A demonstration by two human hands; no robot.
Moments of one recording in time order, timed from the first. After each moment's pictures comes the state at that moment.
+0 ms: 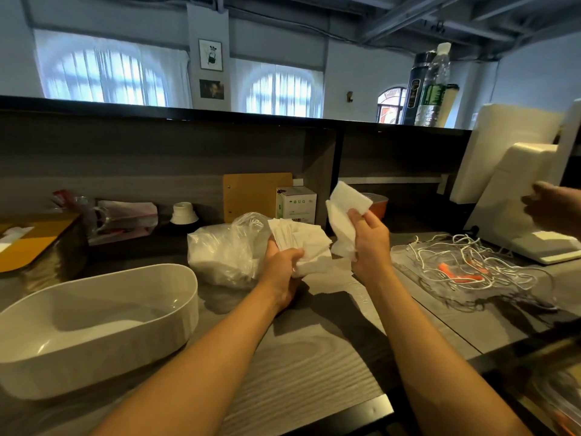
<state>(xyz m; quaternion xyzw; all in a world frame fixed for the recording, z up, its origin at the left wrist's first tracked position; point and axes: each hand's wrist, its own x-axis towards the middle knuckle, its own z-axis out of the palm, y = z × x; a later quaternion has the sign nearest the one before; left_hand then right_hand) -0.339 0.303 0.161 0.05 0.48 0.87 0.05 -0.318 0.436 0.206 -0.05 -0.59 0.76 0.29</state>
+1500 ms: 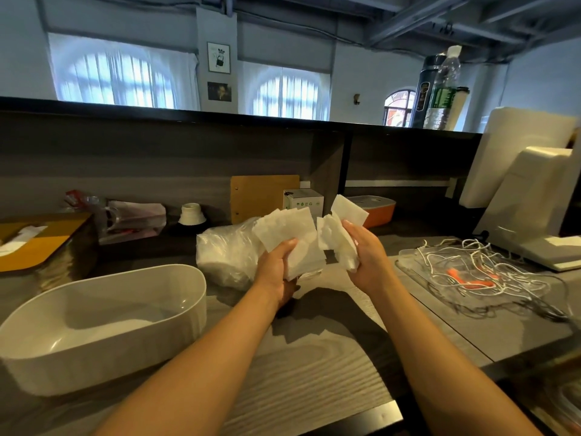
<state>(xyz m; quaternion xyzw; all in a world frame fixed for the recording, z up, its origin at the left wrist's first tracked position) -0.349 0.287 0.158 -0.01 0.42 0.90 0.09 -0.313 0.432 0.199 -0.02 -0.56 0.82 0.11</state>
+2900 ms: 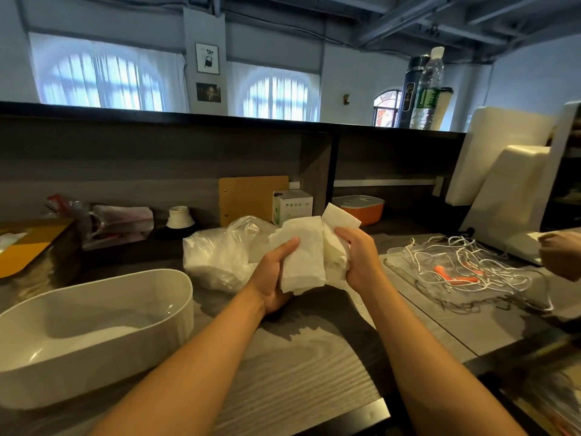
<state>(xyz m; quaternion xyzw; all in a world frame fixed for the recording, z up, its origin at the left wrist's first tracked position) -0.335 0.286 0.165 0.13 0.44 0.86 0.23 -0.326 0.442 0.193 -0.08 -0.59 0.79 0.14</state>
